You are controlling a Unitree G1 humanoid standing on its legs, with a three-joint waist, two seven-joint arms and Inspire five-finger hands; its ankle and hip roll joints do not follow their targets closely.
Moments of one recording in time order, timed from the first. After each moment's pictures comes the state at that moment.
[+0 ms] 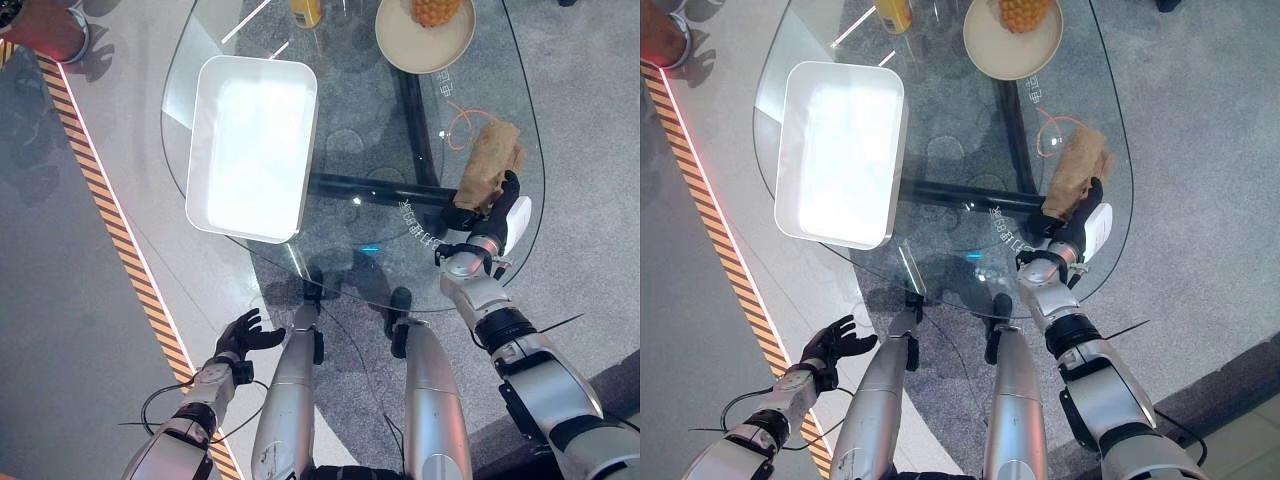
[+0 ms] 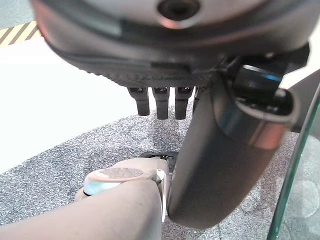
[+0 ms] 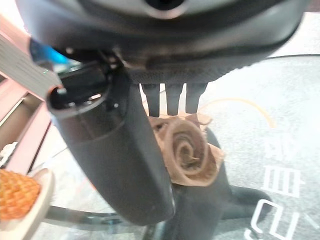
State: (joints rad) left arm -0.39 0.31 -0.30 1.13 -0.58 -0.13 0.02; right arm -0.80 -0.37 0.36 0.78 0.39 0.08 -0.91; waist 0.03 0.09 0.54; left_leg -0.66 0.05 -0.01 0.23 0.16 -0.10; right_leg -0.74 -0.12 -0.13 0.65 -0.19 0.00
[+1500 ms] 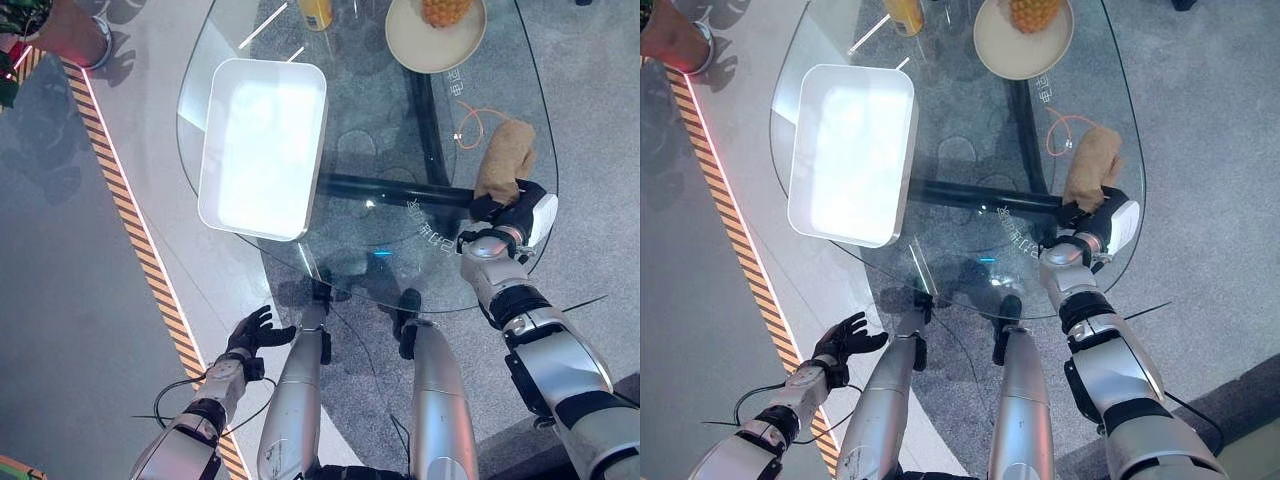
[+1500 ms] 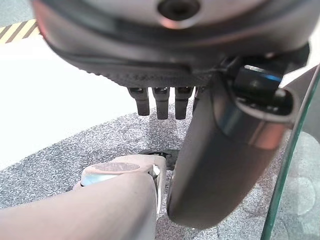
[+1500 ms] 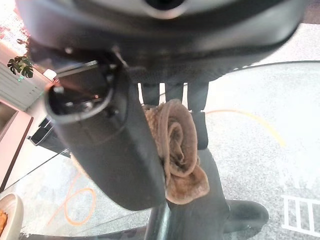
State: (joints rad) left arm -0.42 0.28 -0.34 1.13 -0.58 -0.13 0.03; right arm -0.95 -0.43 0.34 1.02 0.46 0.05 -0.85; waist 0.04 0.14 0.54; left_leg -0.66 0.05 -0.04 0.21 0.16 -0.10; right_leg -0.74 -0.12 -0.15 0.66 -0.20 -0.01
